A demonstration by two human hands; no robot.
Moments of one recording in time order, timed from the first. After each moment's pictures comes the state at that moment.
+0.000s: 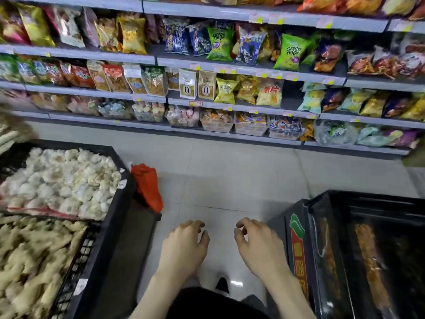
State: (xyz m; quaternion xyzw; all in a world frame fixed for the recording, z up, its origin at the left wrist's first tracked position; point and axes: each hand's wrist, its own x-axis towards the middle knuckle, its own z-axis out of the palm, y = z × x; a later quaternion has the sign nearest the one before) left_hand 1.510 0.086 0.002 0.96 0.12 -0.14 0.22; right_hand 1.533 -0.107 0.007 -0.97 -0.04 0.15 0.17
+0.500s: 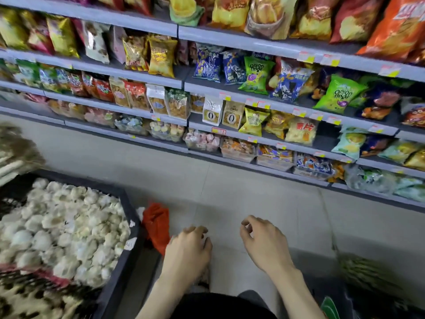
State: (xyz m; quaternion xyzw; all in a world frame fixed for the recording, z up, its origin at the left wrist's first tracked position) left_hand 1.729 0.193 -0.006 0.95 0.15 -0.14 0.23; right_hand 1.795 0.001 -0.007 -0.98 -0.06 0.16 0.14
